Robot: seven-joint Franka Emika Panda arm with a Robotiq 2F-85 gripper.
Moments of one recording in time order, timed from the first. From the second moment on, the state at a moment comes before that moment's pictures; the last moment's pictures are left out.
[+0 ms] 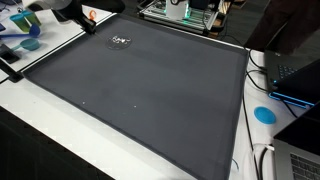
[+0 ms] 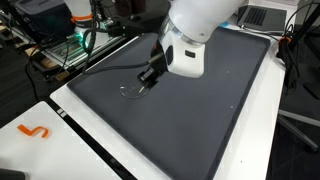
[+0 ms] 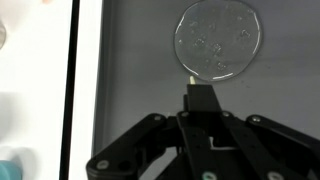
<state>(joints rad) -0.12 0.60 -0.09 -1.55 -0.23 1.72 -0.08</state>
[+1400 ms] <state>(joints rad) -0.44 0.60 -0.04 -1.57 0.36 1.70 -0.87</state>
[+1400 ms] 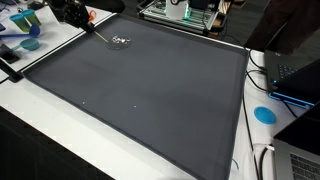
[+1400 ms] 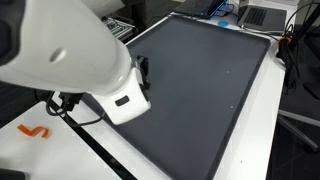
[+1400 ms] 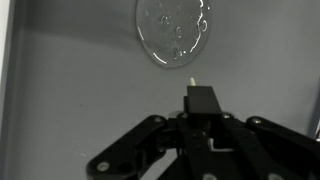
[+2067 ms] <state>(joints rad) -0.49 0.60 -0.05 -1.66 0.50 1.70 -1.12</state>
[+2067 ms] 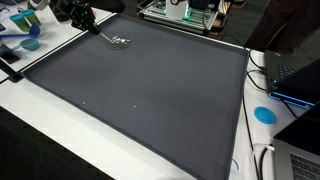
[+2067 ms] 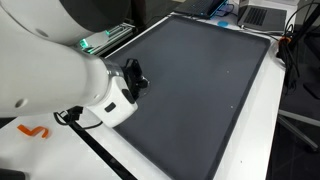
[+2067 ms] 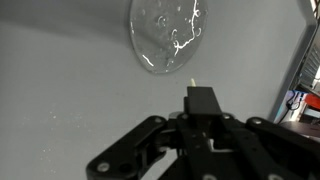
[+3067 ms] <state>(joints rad) -0.50 0.60 -0.07 -1.71 0.59 1.70 -1.26</state>
